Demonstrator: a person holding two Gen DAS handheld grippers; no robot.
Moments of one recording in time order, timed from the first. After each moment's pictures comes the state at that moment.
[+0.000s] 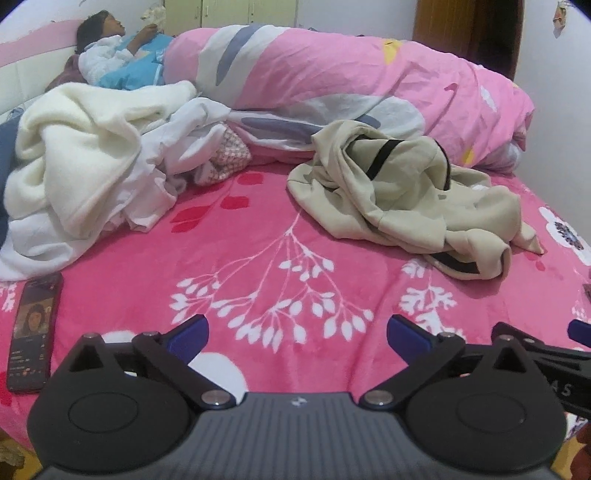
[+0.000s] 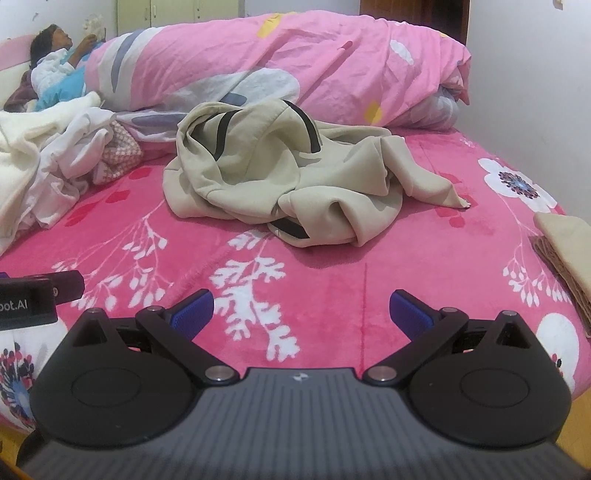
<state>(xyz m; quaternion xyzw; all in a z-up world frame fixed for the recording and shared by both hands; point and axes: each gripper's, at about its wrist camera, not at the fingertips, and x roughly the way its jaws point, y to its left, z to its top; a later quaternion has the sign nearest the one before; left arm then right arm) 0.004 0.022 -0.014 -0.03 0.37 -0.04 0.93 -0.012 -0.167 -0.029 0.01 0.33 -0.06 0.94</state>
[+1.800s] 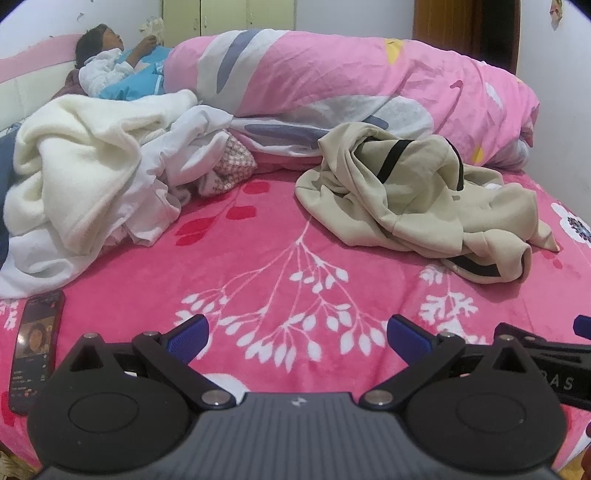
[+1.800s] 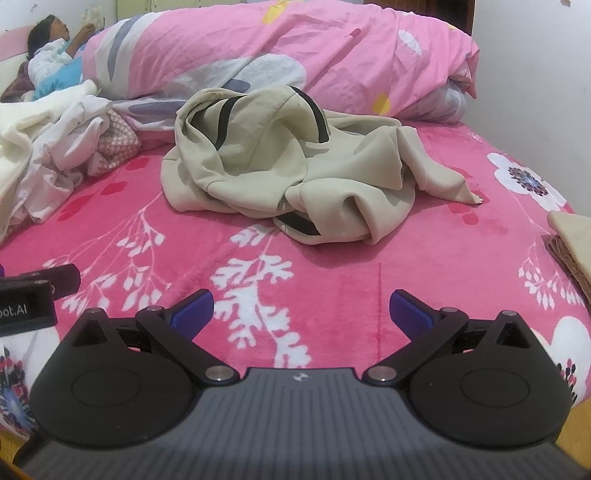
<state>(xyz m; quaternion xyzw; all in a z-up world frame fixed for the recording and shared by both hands) 0.023 0.026 -0.028 0.00 0.35 -0.01 0.94 0.008 -0.160 -0.039 0.01 0.35 -0.05 0.94</state>
